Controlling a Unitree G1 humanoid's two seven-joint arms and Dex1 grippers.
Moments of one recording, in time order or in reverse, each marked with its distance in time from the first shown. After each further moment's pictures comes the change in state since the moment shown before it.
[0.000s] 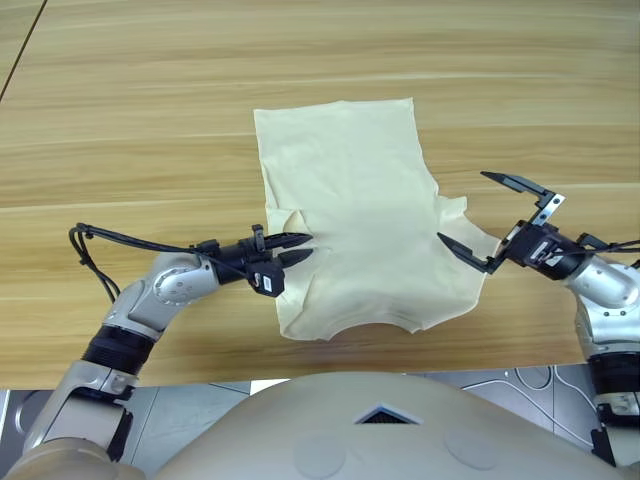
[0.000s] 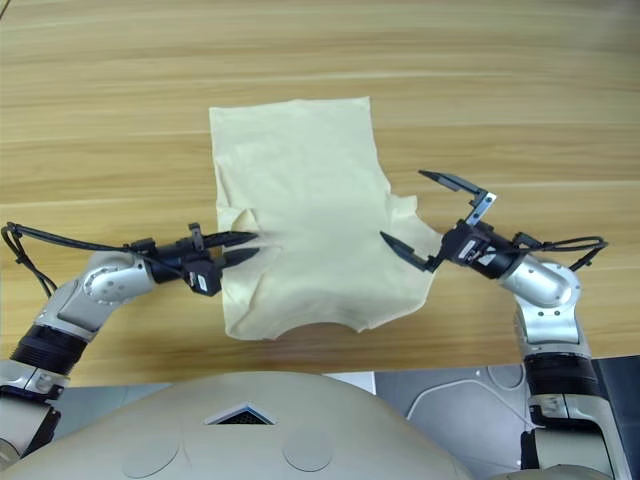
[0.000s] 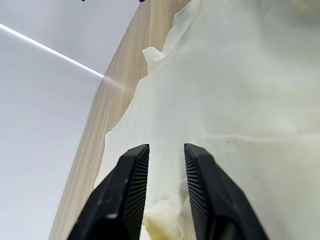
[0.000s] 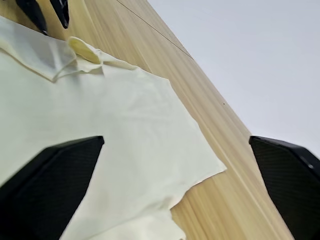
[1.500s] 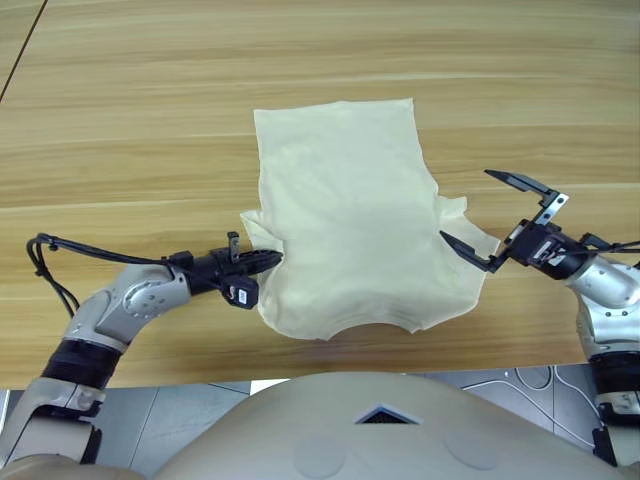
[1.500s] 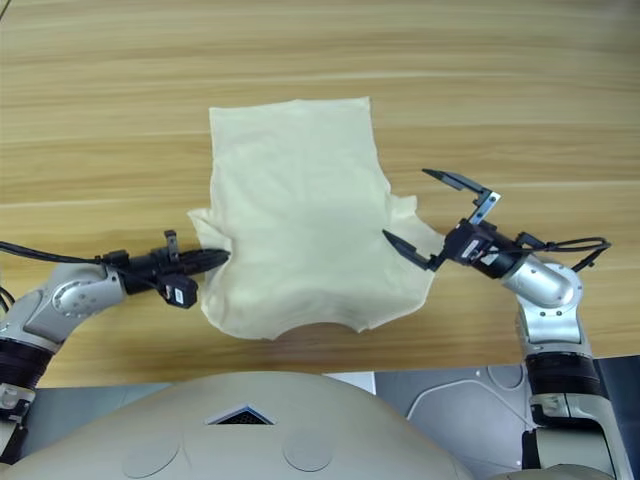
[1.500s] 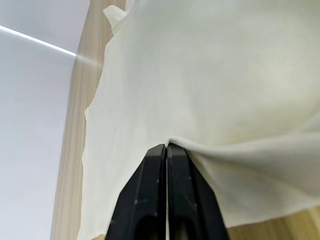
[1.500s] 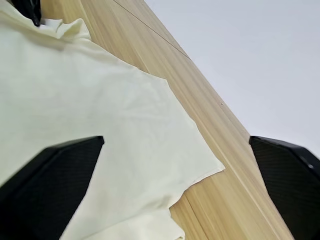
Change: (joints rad) left arm 0.083 0.117 0.075 -0.006 0.104 -0.043 0.020; right arm -0.006 -0.004 0.016 0.043 0.033 -0.029 0.012
